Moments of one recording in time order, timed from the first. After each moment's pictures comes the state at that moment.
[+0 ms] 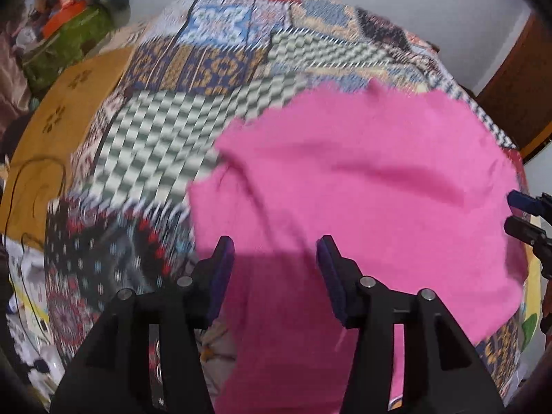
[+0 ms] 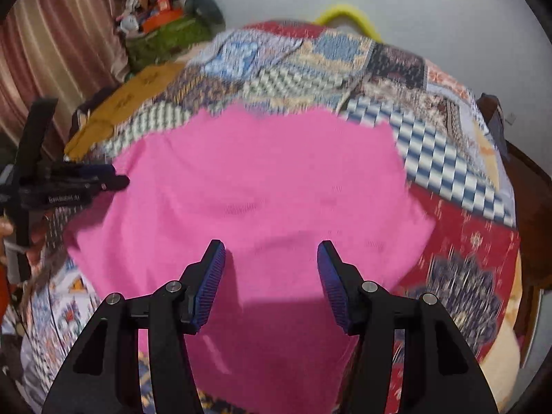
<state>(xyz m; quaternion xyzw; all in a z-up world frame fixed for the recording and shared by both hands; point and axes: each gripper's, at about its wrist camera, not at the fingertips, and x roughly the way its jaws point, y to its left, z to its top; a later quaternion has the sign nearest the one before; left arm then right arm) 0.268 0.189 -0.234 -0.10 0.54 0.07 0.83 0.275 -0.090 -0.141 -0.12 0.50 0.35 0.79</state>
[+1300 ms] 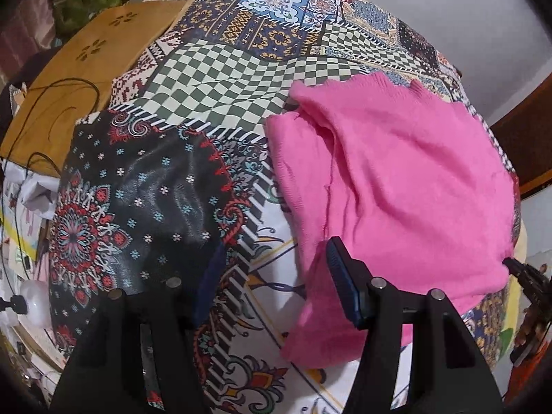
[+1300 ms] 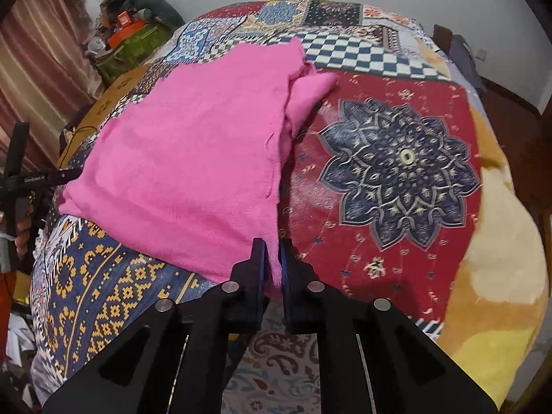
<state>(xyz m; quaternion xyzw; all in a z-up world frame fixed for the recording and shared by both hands) 0.212 0.225 -0.234 -0.19 0.55 0.10 0.81 0.244 -0.187 -0.162 -0.05 0.53 0.29 0.79</state>
